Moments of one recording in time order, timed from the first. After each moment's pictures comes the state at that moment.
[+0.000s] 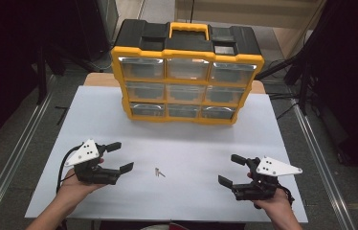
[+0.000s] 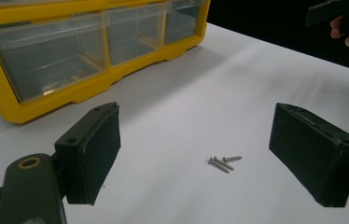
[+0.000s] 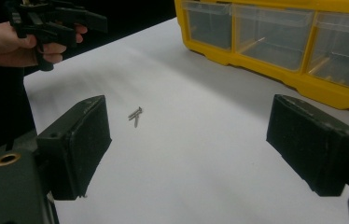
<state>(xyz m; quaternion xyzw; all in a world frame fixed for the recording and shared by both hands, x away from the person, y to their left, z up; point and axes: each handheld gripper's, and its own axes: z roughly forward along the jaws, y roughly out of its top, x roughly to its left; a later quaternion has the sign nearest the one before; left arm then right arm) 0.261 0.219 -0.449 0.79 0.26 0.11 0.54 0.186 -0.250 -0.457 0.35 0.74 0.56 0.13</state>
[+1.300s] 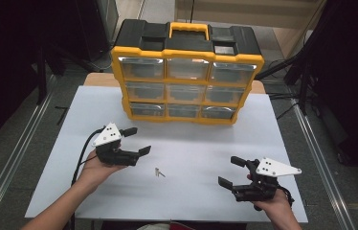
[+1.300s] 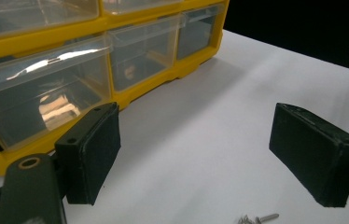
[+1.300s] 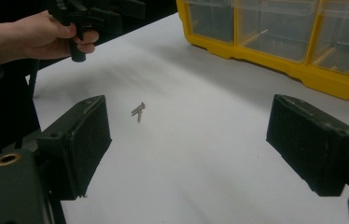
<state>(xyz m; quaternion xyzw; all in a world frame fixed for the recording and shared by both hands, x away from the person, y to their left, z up) 0.304 0.172 -0.447 0.79 0.26 0.13 0.54 0.186 -0.251 -0.461 0.36 0.74 0.56 0.11</state>
